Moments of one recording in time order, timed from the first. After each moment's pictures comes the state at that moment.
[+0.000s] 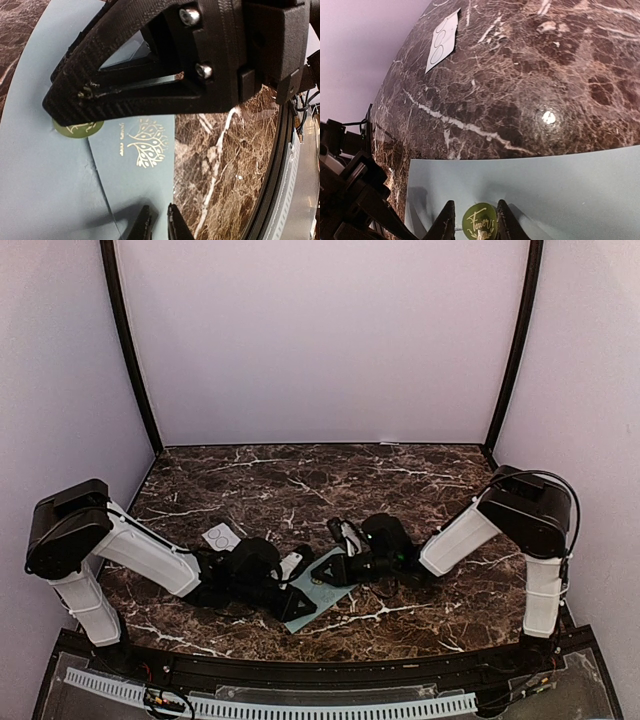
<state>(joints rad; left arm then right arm) -1.05 1.72 0.63 0.32 0.25 -0.52 0.93 2.00 0.82 0.64 -0.38 0.64</state>
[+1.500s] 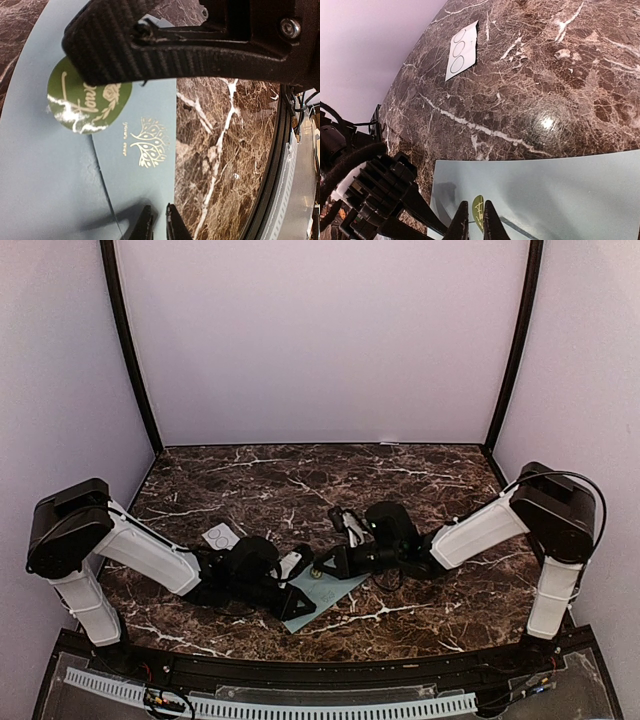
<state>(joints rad) -1.03 1.72 0.63 0.33 0.27 -0.53 0.94 1.86 0.82 0.50 -0.38 0.61</state>
